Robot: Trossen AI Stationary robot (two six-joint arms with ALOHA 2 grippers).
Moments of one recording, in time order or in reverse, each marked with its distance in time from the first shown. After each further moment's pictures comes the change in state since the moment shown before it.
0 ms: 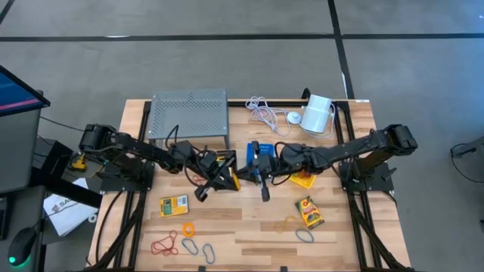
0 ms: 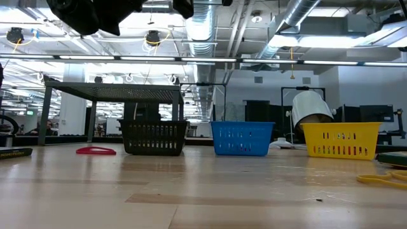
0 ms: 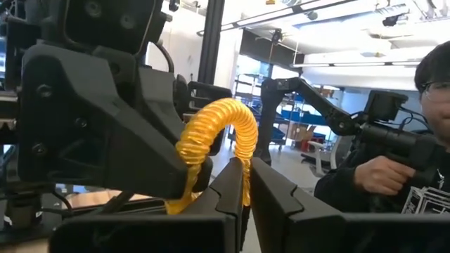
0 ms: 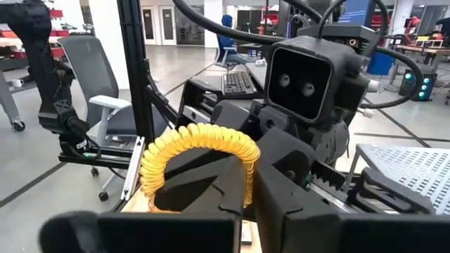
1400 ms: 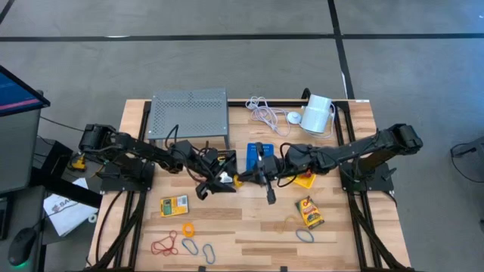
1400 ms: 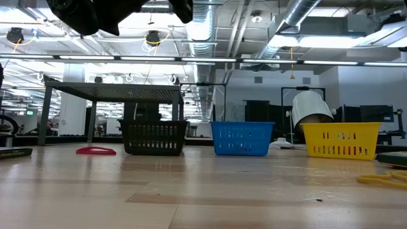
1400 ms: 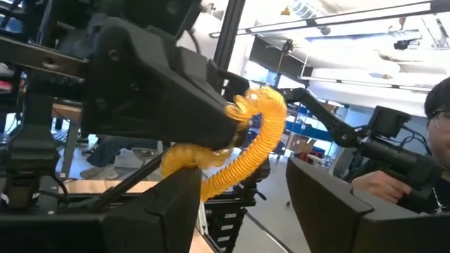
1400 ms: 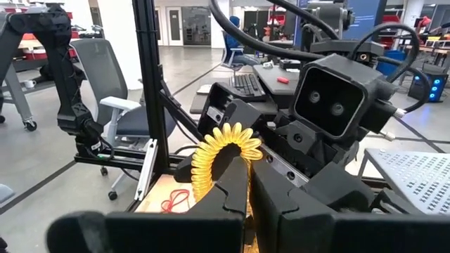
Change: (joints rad) left arm 0.017 -0.002 -0.001 0.005 -0.053 -0.112; right arm 0.039 -0.055 0.000 -0.058 0.002 0.007
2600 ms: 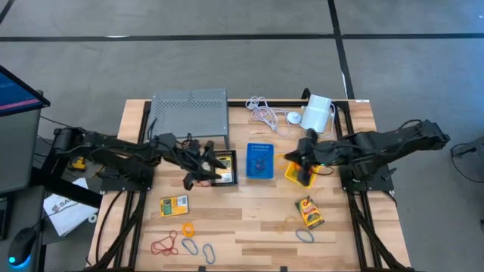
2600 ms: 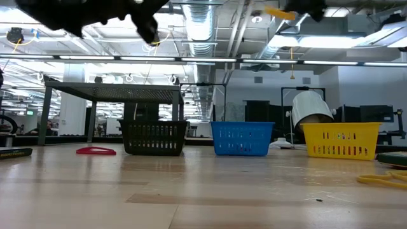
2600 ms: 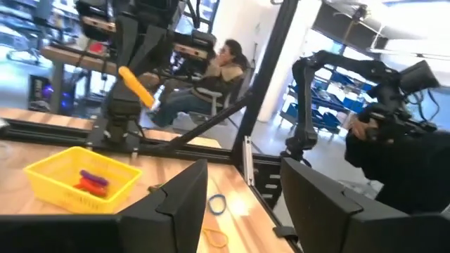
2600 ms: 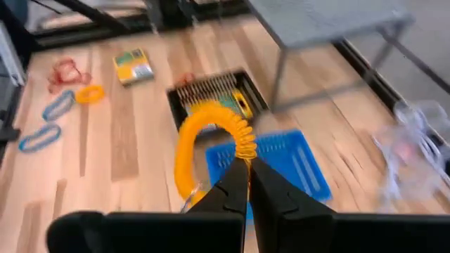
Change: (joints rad) left arm 0.078 -0.390 -0.205 -0.398 -0.095 0.072; right arm 0.030 -0.435 -0.008 -1.063 0.428 0.361
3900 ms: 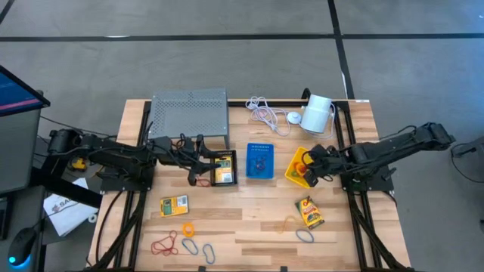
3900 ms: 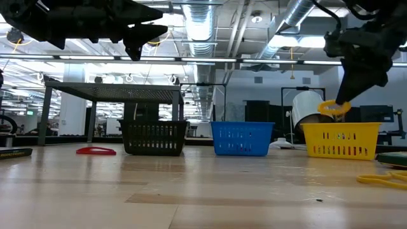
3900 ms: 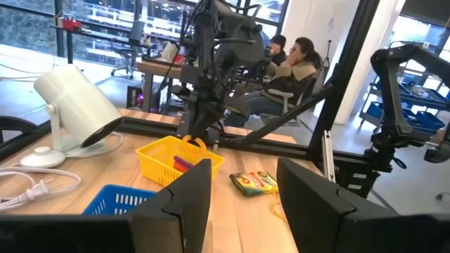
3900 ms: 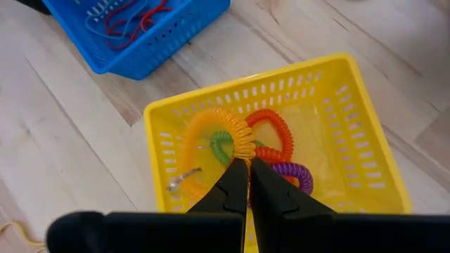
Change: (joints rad) left arm 0.008 -0.050 -0.125 0.020 -0.257 0.120; right arm -0.003 -0.118 -0.429 -0.144 -0.040 0.575
